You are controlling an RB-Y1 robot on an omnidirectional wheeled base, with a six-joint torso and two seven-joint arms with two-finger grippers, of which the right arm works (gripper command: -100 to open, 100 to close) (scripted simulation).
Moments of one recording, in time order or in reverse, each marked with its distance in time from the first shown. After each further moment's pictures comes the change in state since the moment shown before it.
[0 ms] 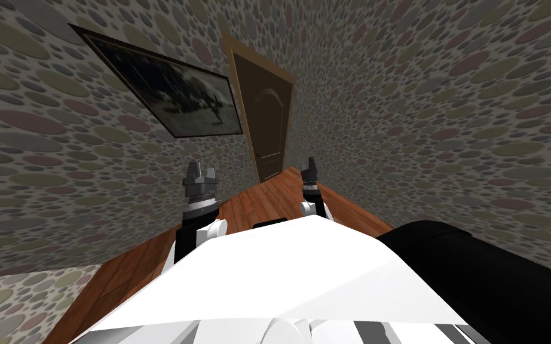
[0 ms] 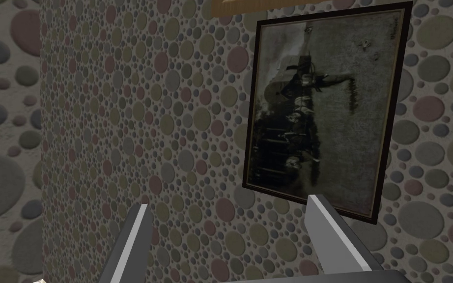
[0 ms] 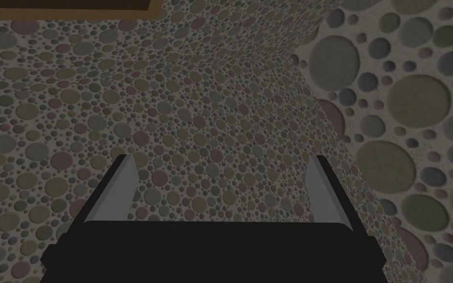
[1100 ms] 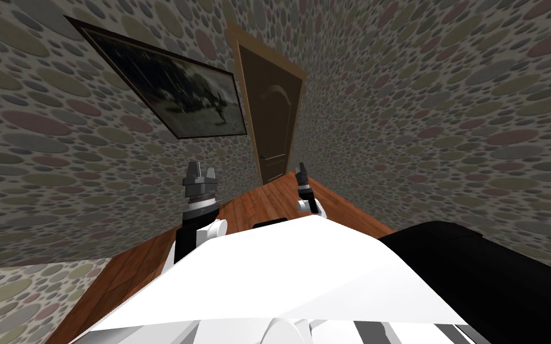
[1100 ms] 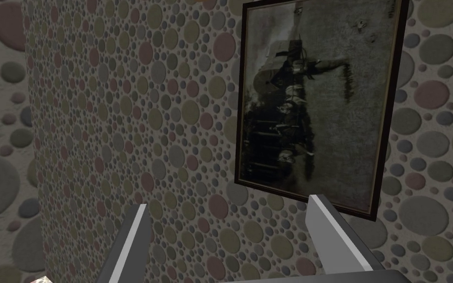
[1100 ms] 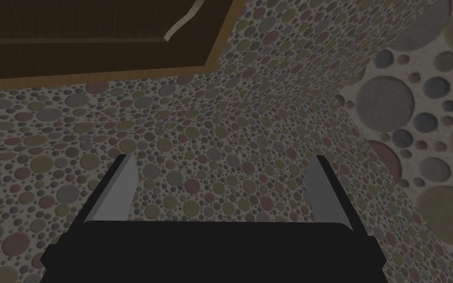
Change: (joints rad) arm -0.118 -0.062 -0.015 0.252 -0.002 -0.037 -0.046
